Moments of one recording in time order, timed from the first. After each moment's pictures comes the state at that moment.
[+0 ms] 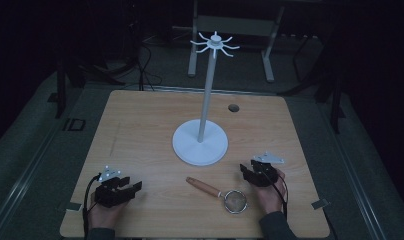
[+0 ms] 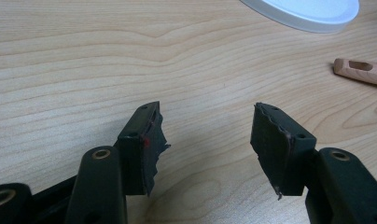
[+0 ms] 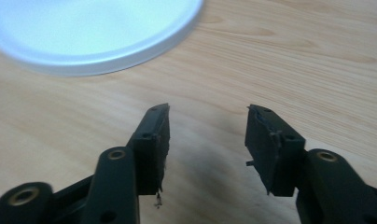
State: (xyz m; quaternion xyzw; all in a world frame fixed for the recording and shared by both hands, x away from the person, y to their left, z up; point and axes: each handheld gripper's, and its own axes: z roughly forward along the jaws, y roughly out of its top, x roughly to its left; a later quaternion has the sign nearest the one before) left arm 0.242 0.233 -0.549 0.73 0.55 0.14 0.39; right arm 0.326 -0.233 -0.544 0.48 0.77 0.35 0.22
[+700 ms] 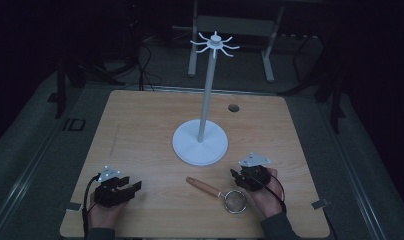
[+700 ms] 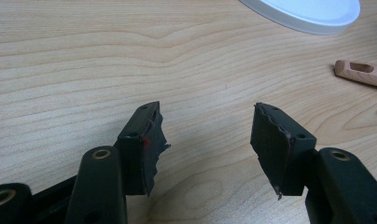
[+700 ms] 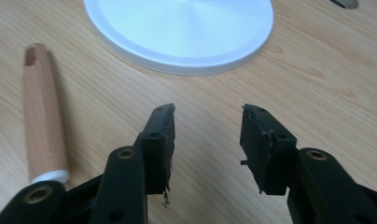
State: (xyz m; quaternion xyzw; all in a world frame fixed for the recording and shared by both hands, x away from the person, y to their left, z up) left arm 0.242 0.234 -0.549 0.72 0.55 0.14 0.39; right arm 0.304 -0.197 -0.508 0.37 0.84 0.32 0.22
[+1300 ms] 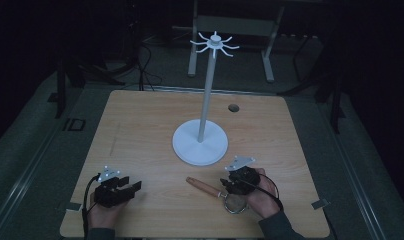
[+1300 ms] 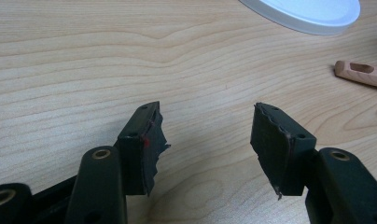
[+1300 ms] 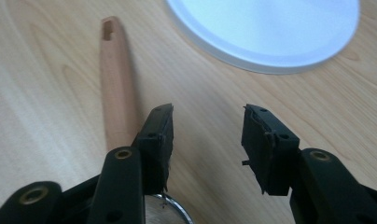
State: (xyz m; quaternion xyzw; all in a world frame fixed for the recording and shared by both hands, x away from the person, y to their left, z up) left arm 0.242 0.234 -0.549 0.72 0.55 0.14 0.39; right arm 0.296 -0.168 -0.500 0.30 0.90 0.27 0.16
